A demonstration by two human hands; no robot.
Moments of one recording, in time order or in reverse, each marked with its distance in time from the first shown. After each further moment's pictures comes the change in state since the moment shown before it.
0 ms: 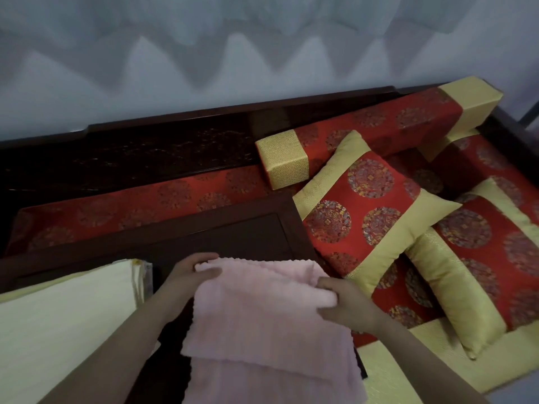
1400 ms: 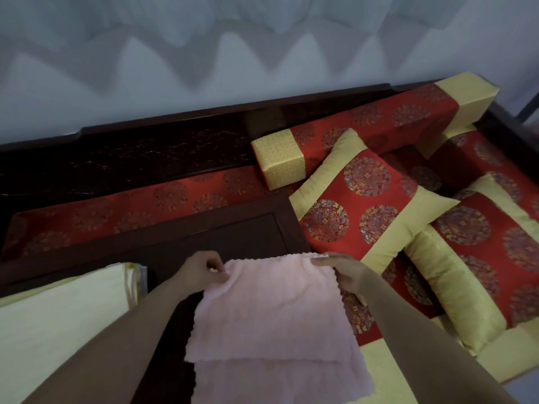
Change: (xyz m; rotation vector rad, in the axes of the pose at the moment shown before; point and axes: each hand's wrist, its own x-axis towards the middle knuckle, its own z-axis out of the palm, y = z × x) left_hand 0.054 -0.008 0.007 0.666 -0.100 0.205; right_hand 0.071 0.048 -0.024 0.917 0.035 0.695
